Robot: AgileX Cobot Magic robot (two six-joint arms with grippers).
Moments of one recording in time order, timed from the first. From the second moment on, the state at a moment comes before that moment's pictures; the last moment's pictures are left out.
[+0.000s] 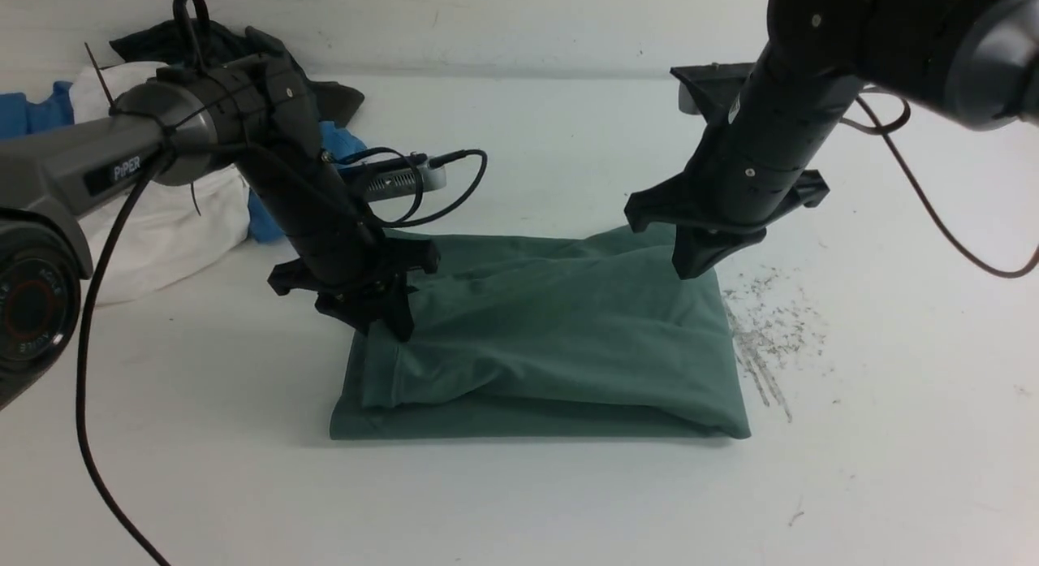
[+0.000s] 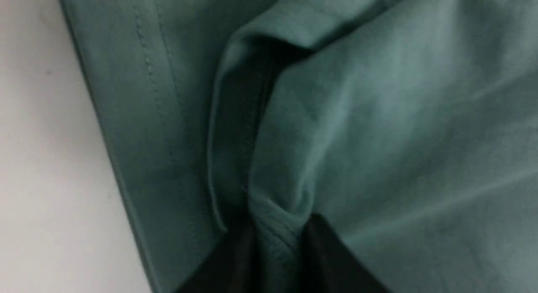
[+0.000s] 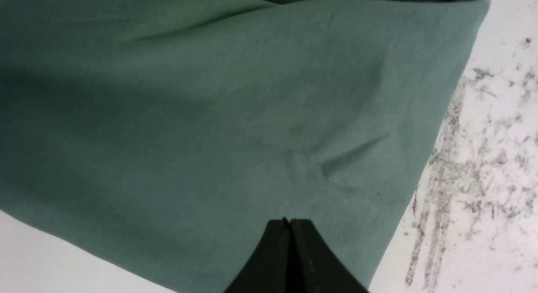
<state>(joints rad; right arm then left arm) 0.39 1.99 -1.79 0.13 1.24 0.04 -0.17 2.22 -1.79 -0.39 1.19 0.10</state>
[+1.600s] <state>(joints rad) 0.46 2.07 -1.59 0.25 1.19 -0.08 -0.23 2.02 -1.73 -0.23 1.23 0.07</state>
